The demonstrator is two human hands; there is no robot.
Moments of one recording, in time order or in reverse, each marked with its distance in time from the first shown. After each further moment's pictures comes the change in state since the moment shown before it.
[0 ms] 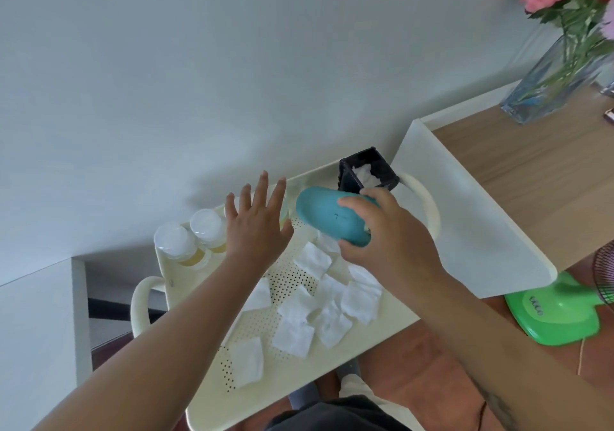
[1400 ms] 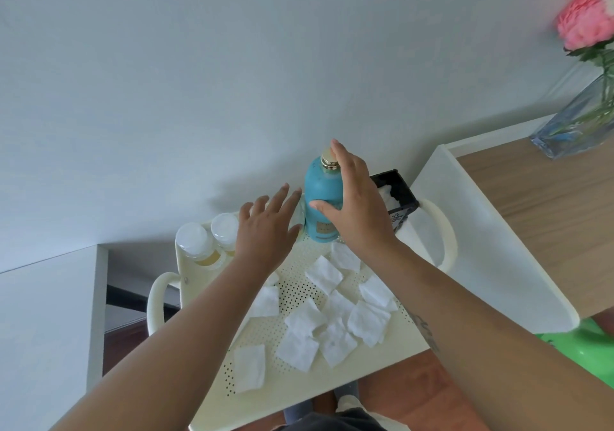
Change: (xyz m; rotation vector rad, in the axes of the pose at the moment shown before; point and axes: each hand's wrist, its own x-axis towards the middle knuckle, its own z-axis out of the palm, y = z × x) left_hand 0.006 -0.012 -0.007 -0.111 -0.016 -0.025; right_hand 0.088 -0.025 0.039 0.277 0.179 -0.225
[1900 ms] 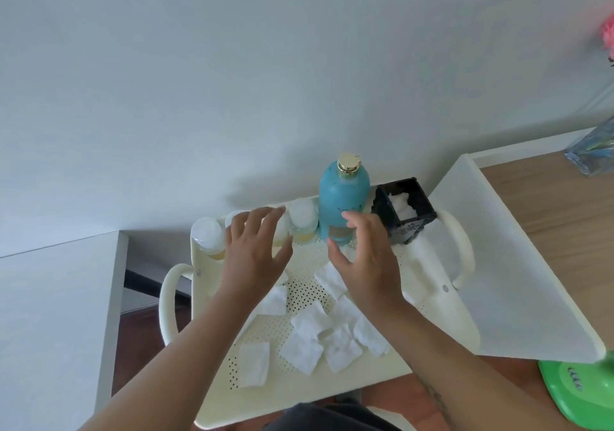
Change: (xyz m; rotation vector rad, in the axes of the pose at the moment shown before) left_hand -0.054 -0.010 -0.019 -0.218 0.279 -0.115; right_hand -0.064 0.007 0.022 -0.023 0.184 -0.076
